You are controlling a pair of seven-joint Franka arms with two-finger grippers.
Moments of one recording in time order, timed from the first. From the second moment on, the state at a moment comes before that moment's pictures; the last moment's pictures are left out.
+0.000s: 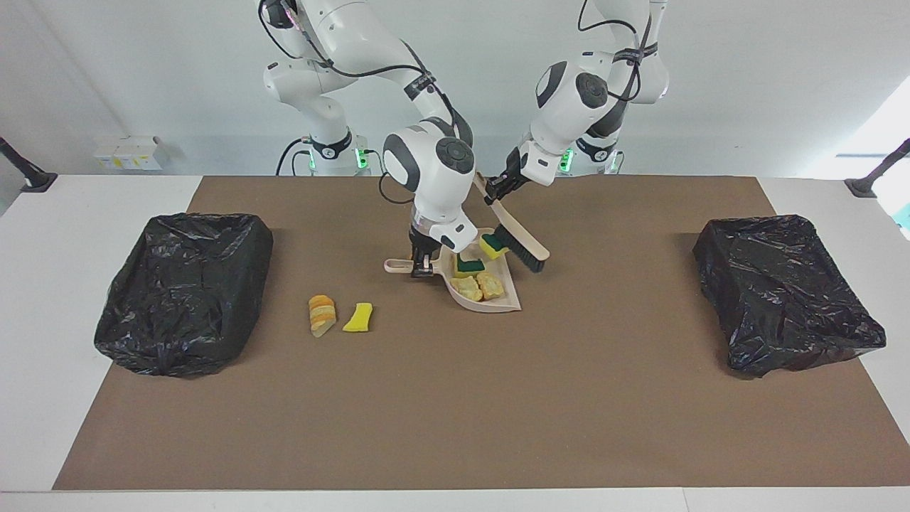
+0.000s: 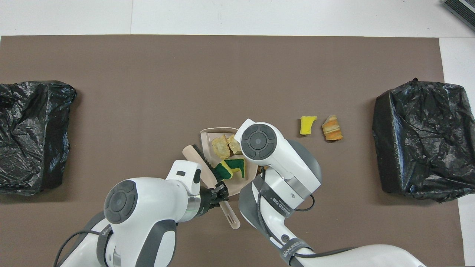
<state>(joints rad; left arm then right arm) -0.42 -0.13 -0.28 -2.35 -0.65 2.34 -0.77 0.48 0.30 0.08 -1.90 -0.28 2.06 -0.97</state>
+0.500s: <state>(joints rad) -0.42 0.02 -0.27 -2.21 -0.64 2.36 -0.65 0.48 0.30 0.08 -1.90 -0.28 2.06 -0.97</state>
